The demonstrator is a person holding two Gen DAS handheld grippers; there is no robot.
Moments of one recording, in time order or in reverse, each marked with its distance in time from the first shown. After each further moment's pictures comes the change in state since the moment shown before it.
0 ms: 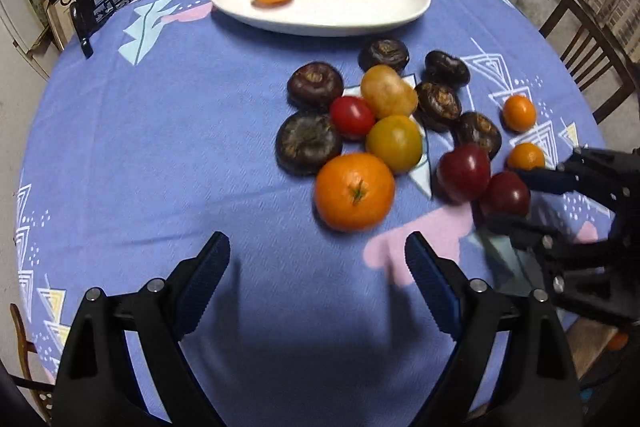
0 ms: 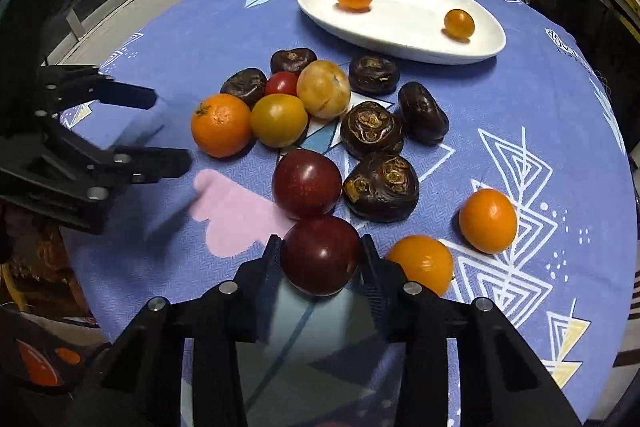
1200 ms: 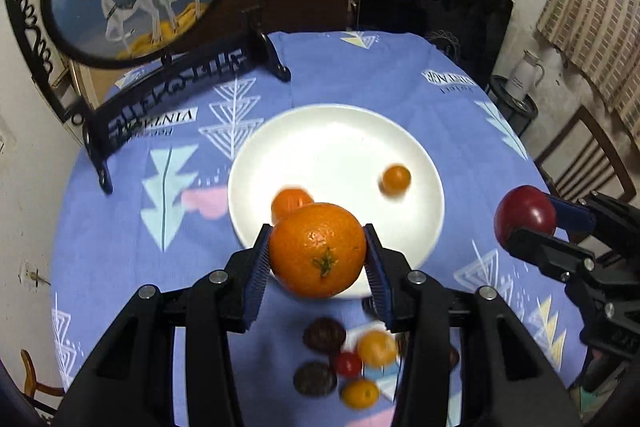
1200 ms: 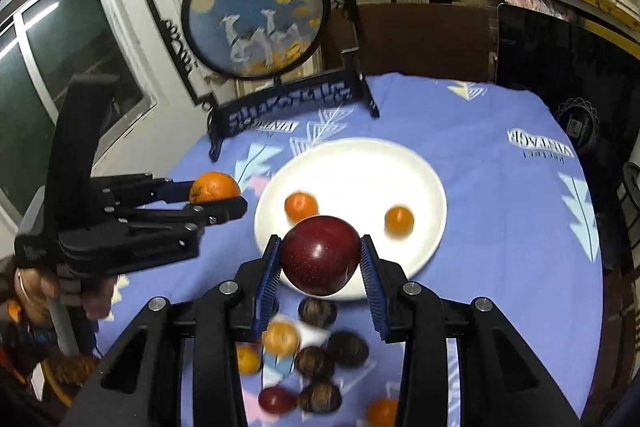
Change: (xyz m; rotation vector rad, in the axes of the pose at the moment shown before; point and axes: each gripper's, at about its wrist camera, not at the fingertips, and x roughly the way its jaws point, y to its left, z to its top) left arm -0.059 0.017 0.183 -0.080 -0.234 0.033; right arm -0.088 -0.097 0.143 0.174 -0.342 0.069
